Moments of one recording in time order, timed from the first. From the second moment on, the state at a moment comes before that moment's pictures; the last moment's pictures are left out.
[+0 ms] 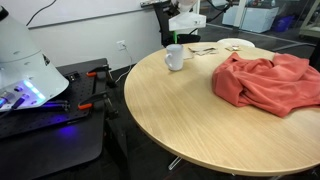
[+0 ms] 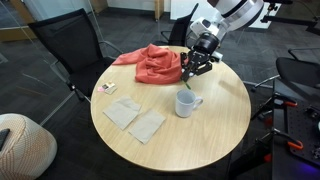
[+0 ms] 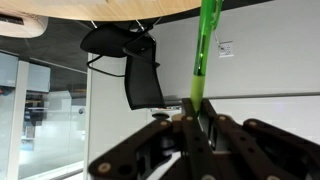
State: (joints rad) arm -0.07 0.36 -0.03 -2.15 1.34 2.02 -2.45
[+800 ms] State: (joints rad) arm -0.07 0.42 -0.03 -2.15 1.34 2.03 -2.45
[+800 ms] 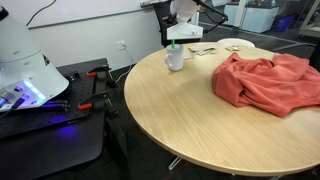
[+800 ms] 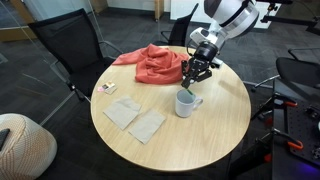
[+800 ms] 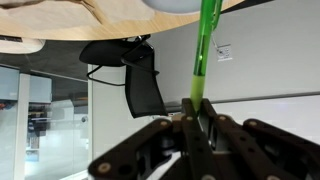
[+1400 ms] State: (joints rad) arm -0.06 0.48 -0.03 -2.14 1.39 2.09 -2.45
